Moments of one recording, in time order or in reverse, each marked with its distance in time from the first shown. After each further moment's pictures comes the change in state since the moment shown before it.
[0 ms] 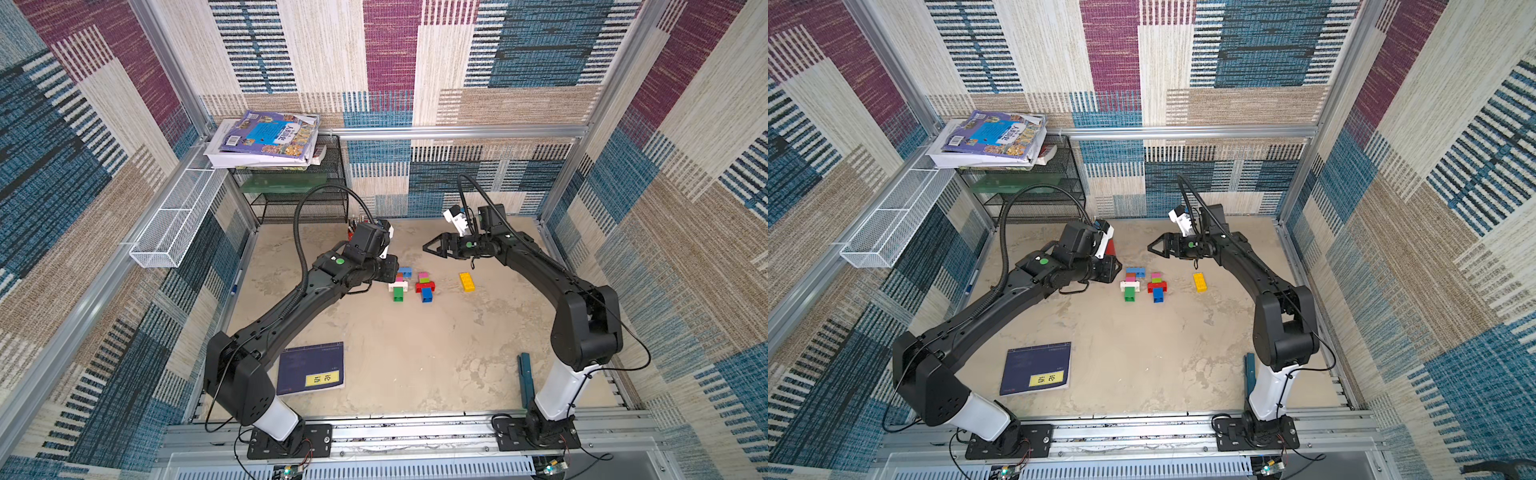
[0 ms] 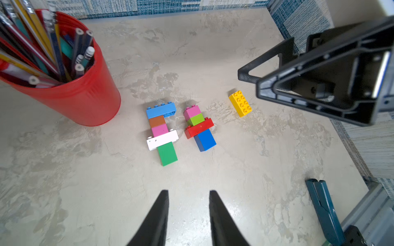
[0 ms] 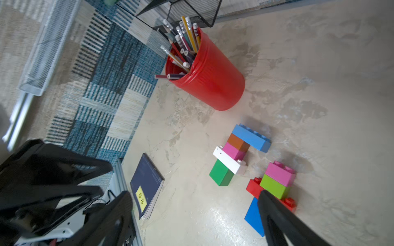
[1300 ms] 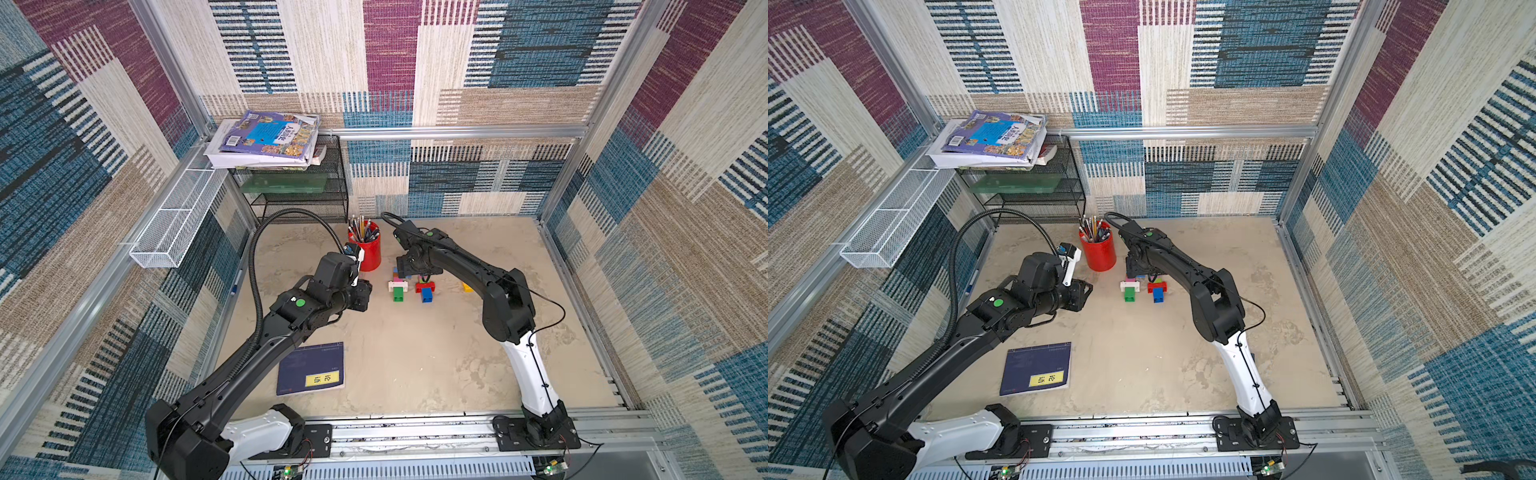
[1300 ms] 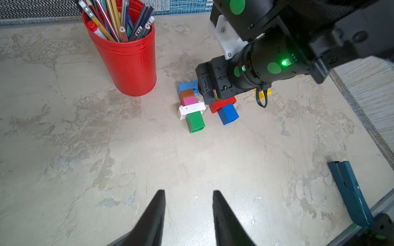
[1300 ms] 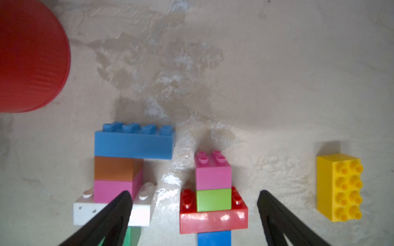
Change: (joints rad) left arm 0.021 -0.366 -0.328 -0.002 -0.075 0.025; right arm 0.357 0.476 0.547 -0.555 1.013 0.234
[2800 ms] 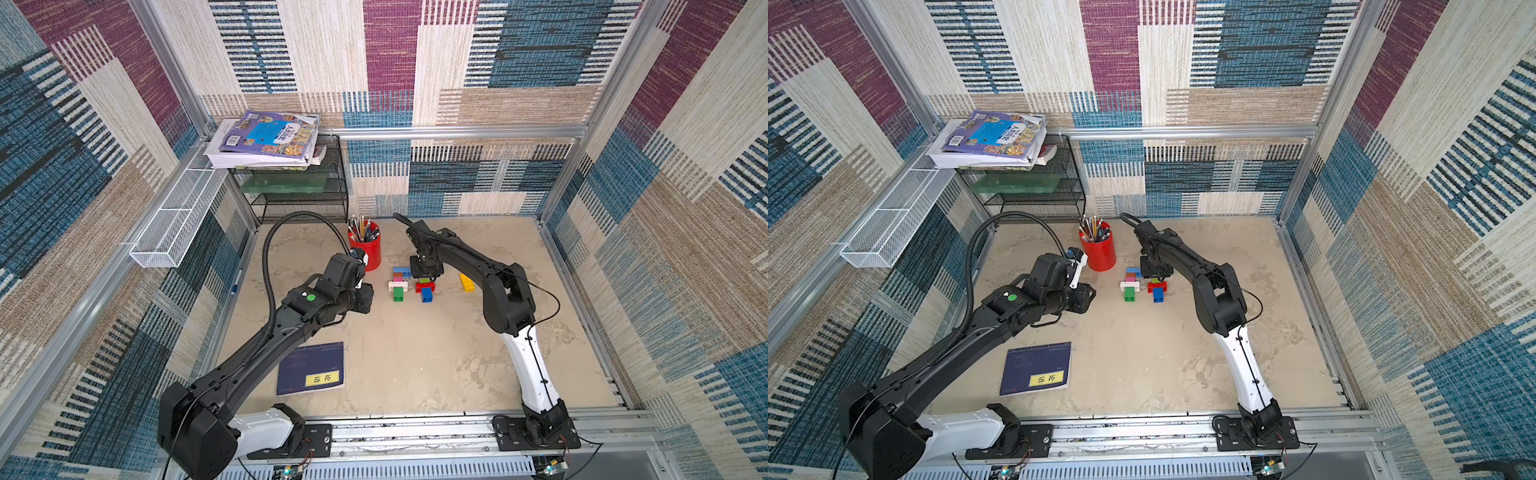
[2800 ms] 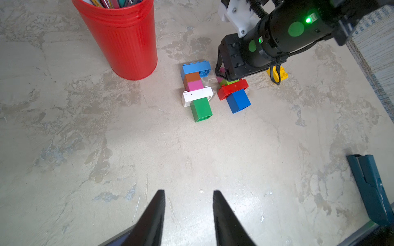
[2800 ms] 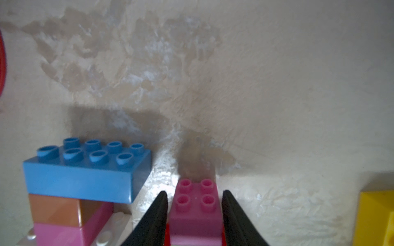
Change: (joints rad) left arm 0.005 0.076 -0.012 0.001 0.005 0.000; right arm -0.098 0.069 -0.022 0.045 -0.154 -0.056
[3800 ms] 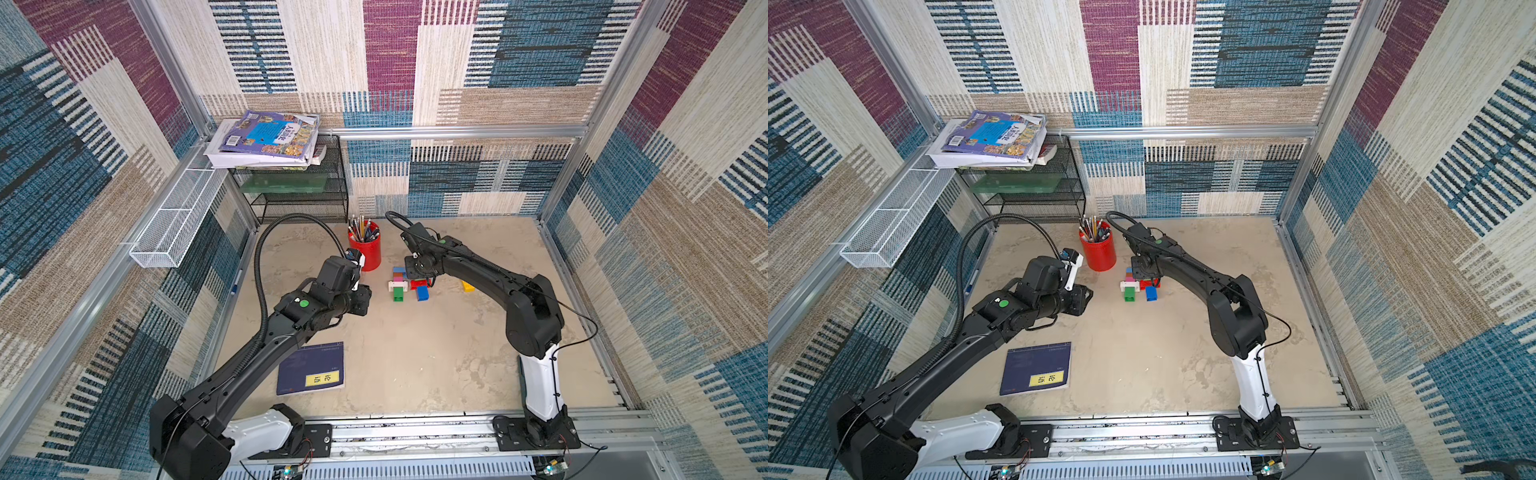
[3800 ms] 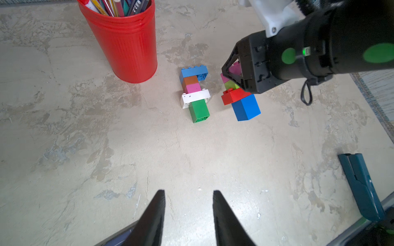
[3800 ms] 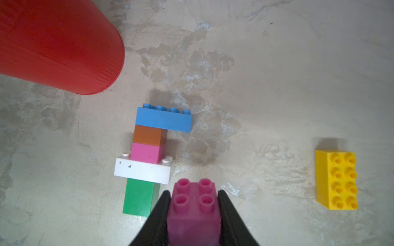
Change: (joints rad) left arm 0.002 -0.068 -0.029 0.001 0.013 -0.001; right arm 0.124 -0.346 -0.331 0.202 0.140 0.016
